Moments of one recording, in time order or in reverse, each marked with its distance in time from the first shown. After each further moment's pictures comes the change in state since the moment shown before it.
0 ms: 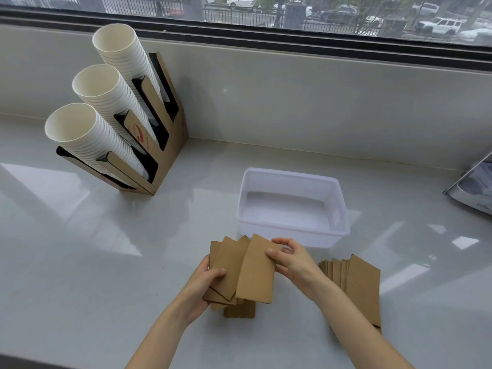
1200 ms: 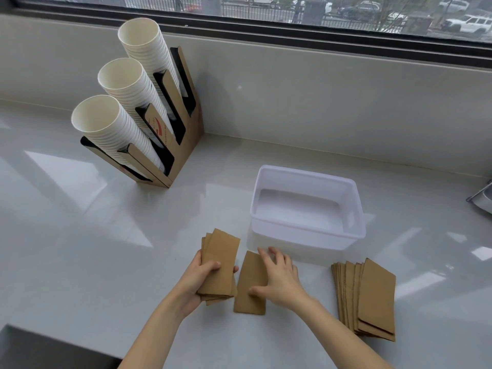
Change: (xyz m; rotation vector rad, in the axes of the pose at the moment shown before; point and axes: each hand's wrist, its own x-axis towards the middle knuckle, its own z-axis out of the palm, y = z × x) left_hand -0.012 0.006 -0.023 -0.065 0.049 0.007; right_hand 0.009 0.041 0.035 -1.289 -0.069 -0.131
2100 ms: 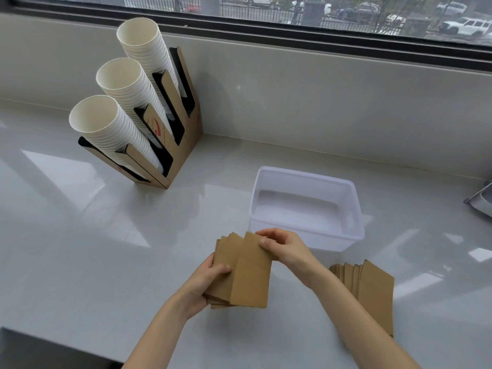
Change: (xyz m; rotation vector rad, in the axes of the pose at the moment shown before) left_hand 0.001 0.001 0.012 0.100 -0.083 -0.041; right_hand -0.001 -0.016 -0.063 0.944 0.001 -0.052
